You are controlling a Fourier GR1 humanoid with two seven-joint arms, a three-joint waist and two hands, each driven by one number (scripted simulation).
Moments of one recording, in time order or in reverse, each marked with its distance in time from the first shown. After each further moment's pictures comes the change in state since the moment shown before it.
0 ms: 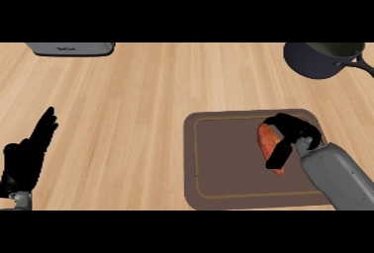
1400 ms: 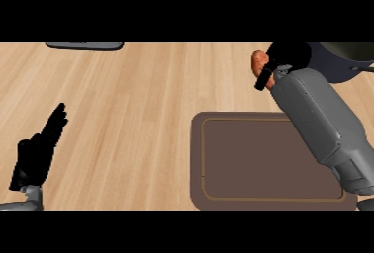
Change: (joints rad) left arm -0.039 -0.056 0.010 0.017 -0.057 -0.044 -0.009; right arm -0.548 0.148 -0.137 0.567 0.543 -0.411 0.018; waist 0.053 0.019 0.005
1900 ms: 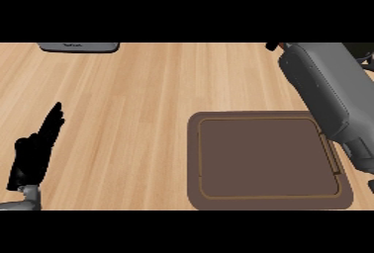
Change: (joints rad) left arm -0.003 0.000 0.014 -0.002 -0.009 0.007 0.013; right arm -0.182 -0.047 -0.005 0.078 0.219 -0.222 0.073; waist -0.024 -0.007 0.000
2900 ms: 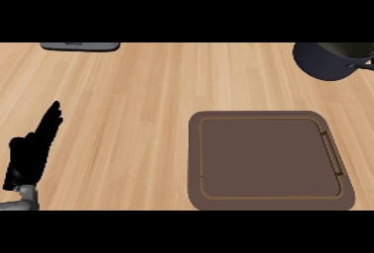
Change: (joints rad) left arm -0.002 -0.007 0.024 -0.019 0.000 -0.029 0.014; right arm -0.039 -0.252 -0.290 0.315 -0.056 -0.292 -0.424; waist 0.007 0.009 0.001
